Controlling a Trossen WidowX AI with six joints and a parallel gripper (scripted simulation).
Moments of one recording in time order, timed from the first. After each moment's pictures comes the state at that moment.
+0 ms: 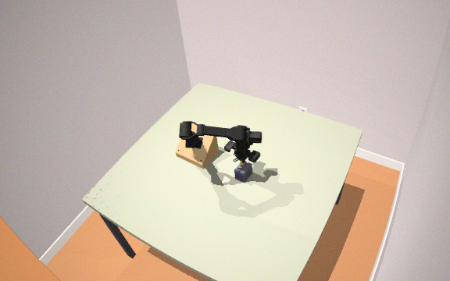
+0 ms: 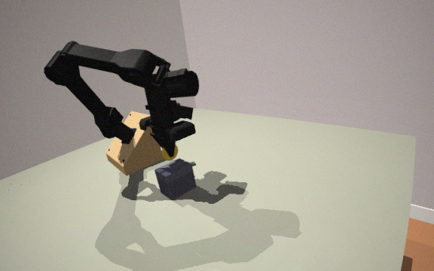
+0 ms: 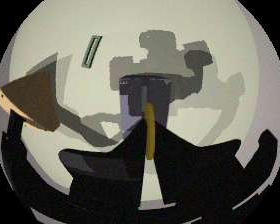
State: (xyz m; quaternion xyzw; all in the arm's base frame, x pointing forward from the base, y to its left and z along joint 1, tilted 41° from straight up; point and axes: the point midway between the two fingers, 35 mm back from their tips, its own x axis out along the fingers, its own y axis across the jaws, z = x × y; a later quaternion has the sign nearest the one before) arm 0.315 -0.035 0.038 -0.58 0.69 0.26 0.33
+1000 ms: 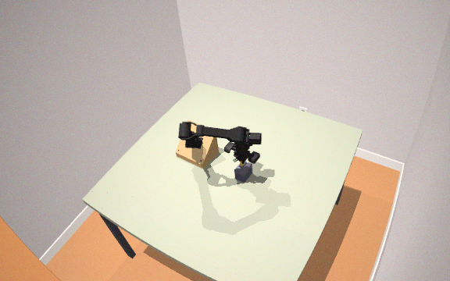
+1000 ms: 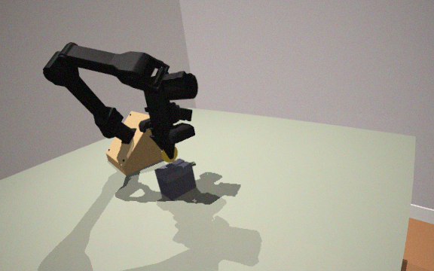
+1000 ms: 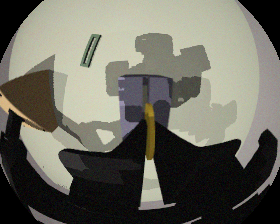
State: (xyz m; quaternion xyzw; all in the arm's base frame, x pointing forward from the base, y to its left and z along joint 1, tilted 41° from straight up) arm 0.314 -0.040 0.035 -0.59 0.69 0.27 0.33
